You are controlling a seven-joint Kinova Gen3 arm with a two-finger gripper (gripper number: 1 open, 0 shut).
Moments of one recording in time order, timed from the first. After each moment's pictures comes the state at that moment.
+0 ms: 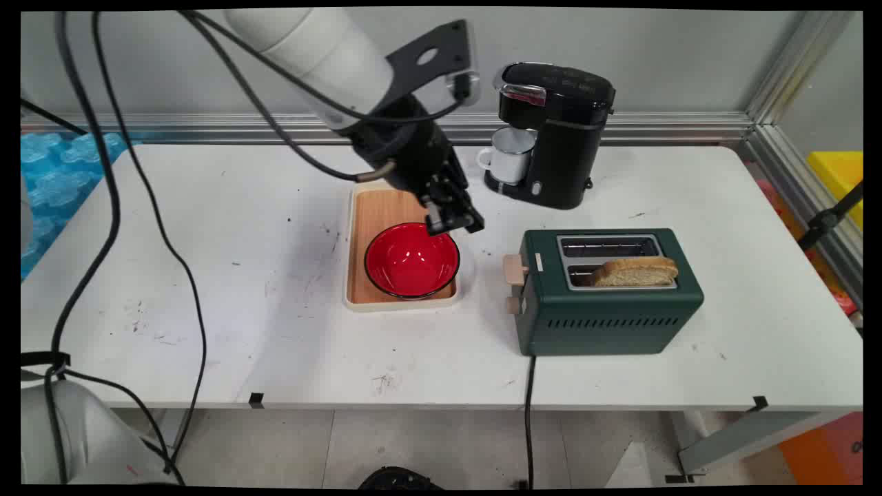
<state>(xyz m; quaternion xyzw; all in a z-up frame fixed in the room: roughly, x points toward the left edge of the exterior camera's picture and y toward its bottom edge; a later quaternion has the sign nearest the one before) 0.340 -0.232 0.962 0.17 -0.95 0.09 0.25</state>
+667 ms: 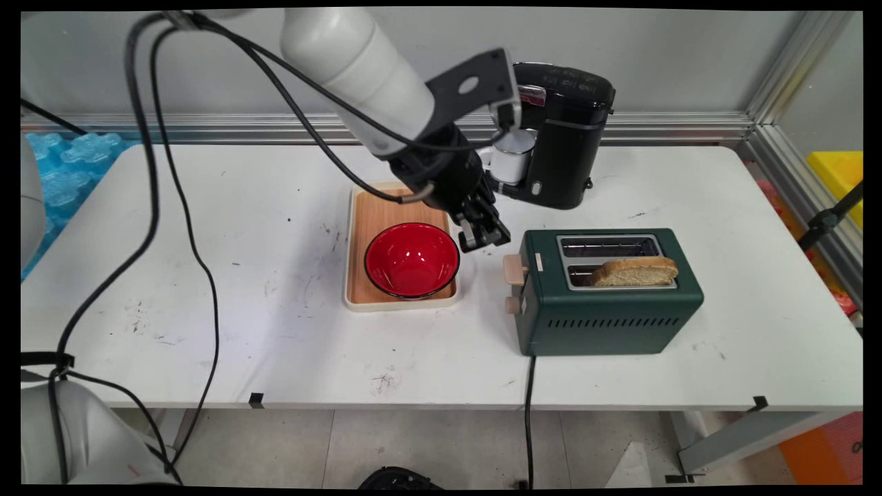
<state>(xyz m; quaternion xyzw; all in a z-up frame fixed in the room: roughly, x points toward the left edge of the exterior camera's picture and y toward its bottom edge) 0.309 -0.240 0.936 0.18 -0.95 0.10 0.25</state>
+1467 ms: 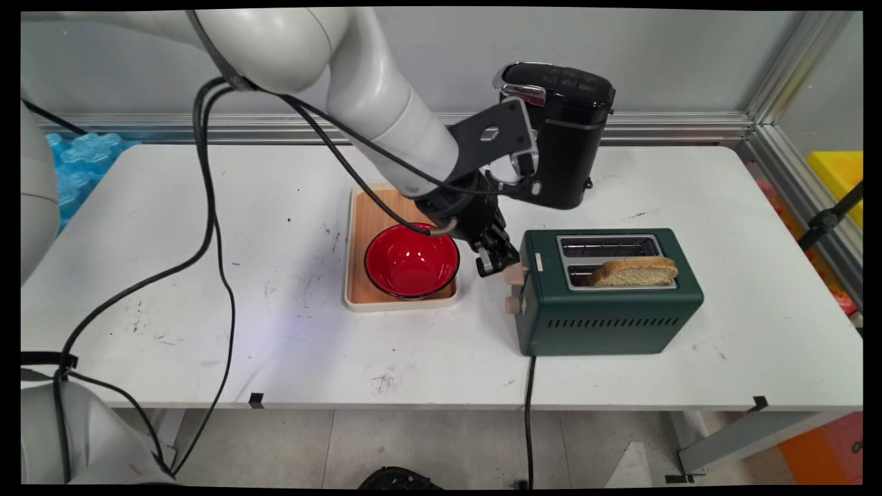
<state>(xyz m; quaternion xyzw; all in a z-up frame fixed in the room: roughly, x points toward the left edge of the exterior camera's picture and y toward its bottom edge) 0.290 -0.248 0.888 0.20 -0.94 0.10 0.24</state>
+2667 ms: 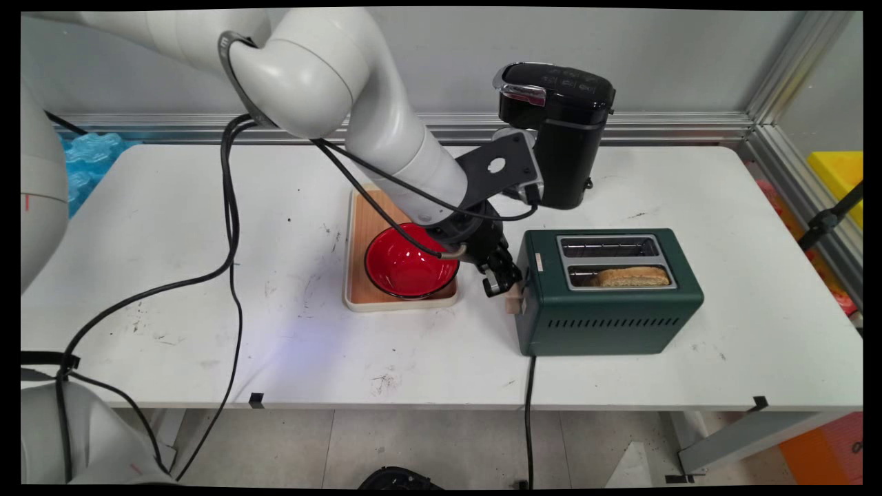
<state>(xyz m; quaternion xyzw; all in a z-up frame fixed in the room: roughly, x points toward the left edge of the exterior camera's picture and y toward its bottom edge) 0.280 -0.247 0.854 0.22 -0.94 0.10 0.24</state>
